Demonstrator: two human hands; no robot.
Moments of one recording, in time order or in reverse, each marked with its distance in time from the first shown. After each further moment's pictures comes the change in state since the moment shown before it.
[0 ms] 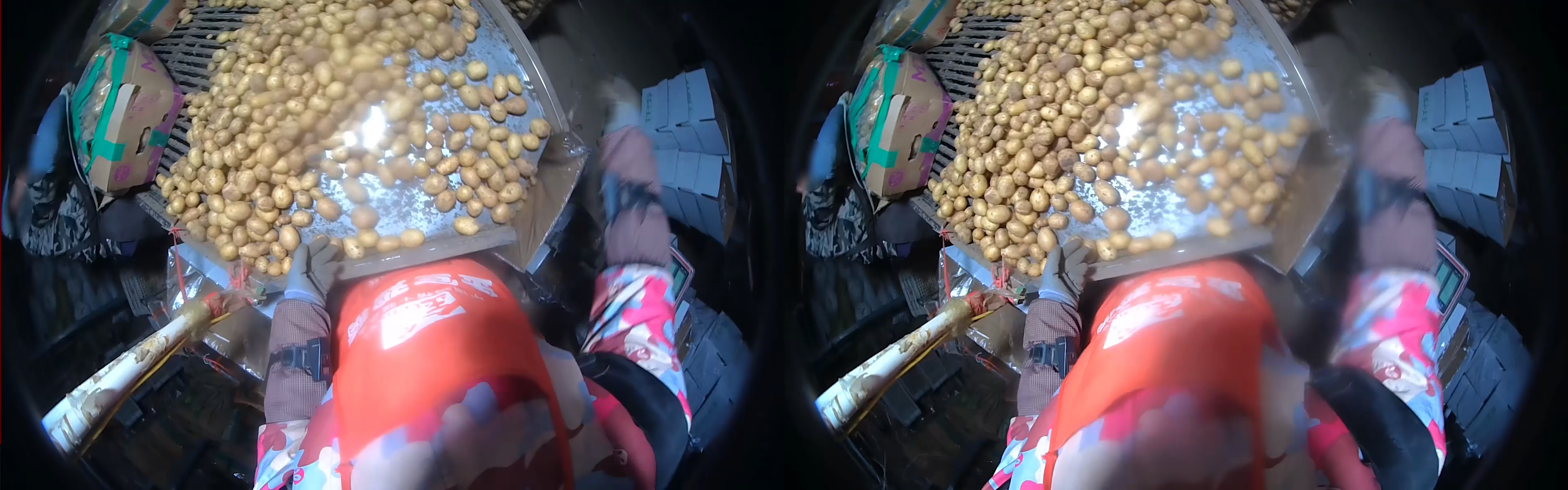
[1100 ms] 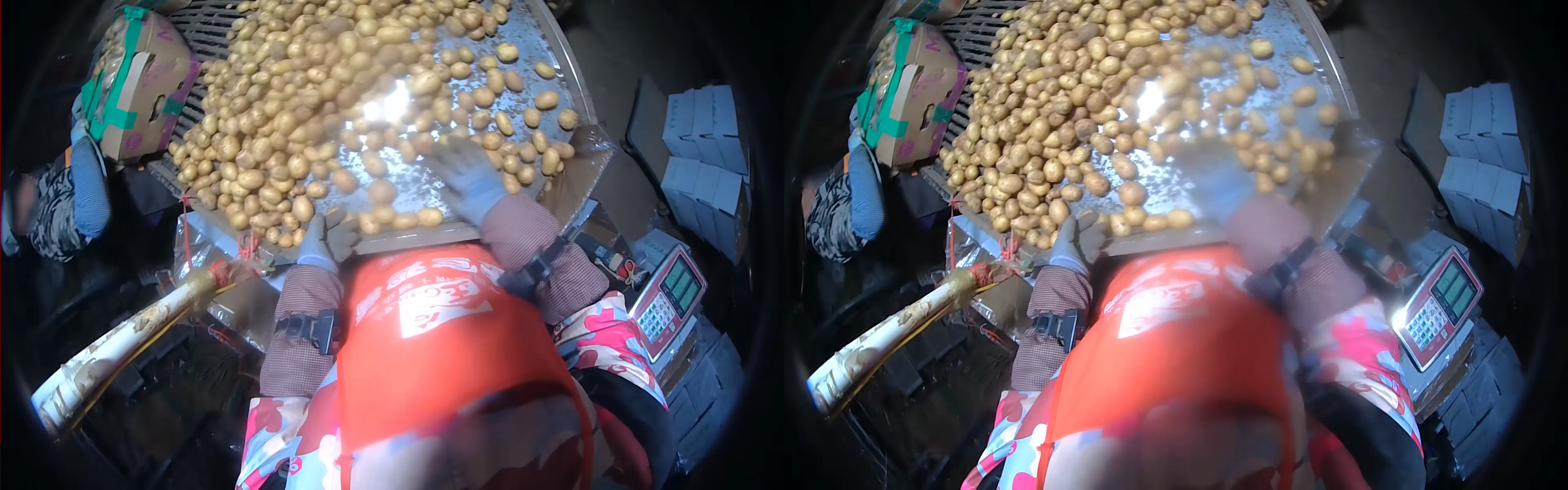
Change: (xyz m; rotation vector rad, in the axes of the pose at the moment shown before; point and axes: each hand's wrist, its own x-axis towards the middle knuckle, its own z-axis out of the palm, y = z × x) left_hand 0.007 -0.002 -0.006 0.257 0.098 -0.040; right_hand -0.120 -0.162 0.188 -0.086 0.062 -0.959
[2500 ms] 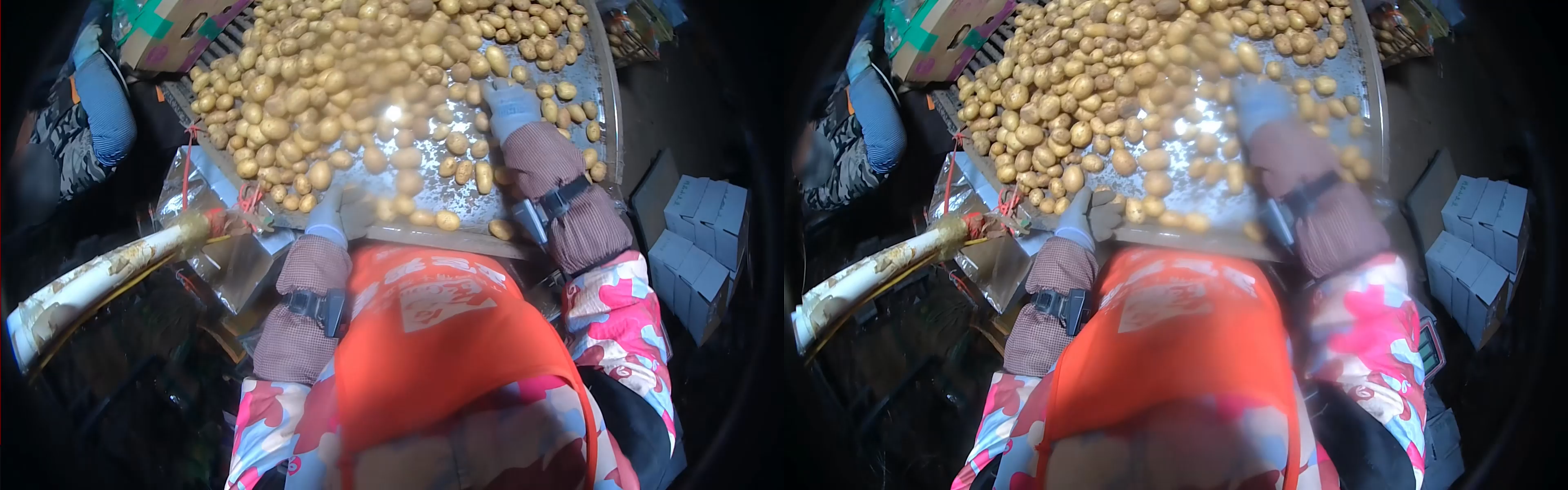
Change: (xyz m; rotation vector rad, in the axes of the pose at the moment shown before) left_hand 0.012 -0.001 -0.001 -0.066 0.098 -0.029; right_hand 0.139 0.071 0.001 -0.425 -0.507 0.289
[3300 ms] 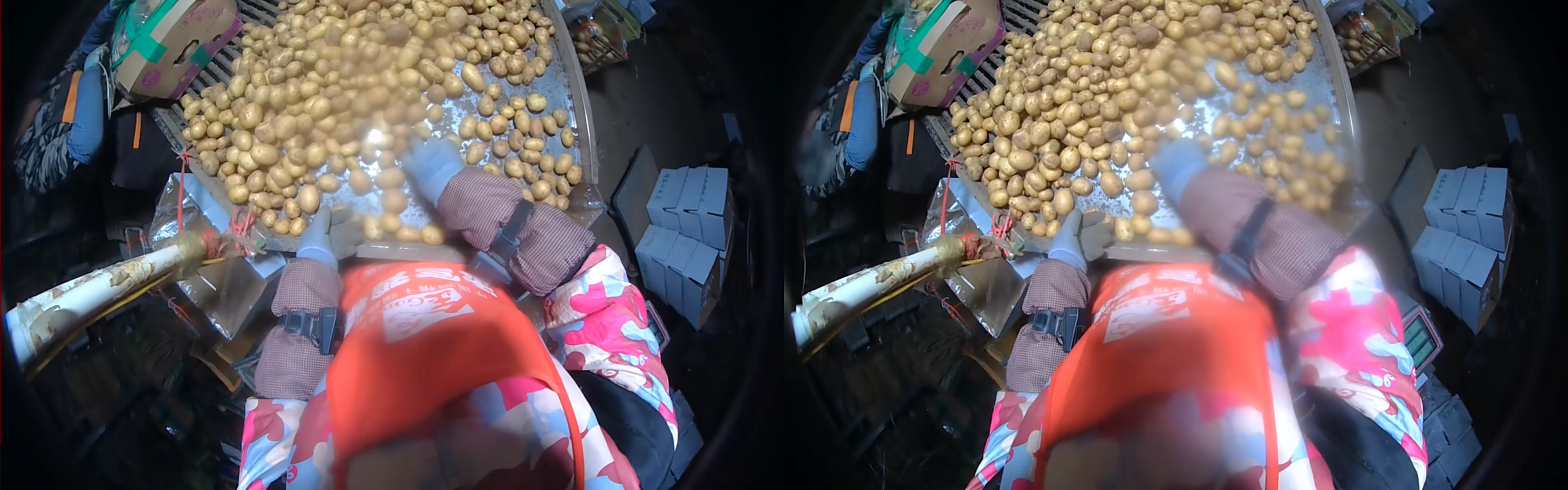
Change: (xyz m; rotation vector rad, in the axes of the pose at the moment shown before) left_hand -0.008 0.002 0.006 0.087 -0.034 0.030; right_hand -0.036 -0.108 -0.004 -0.151 -0.126 -0.339
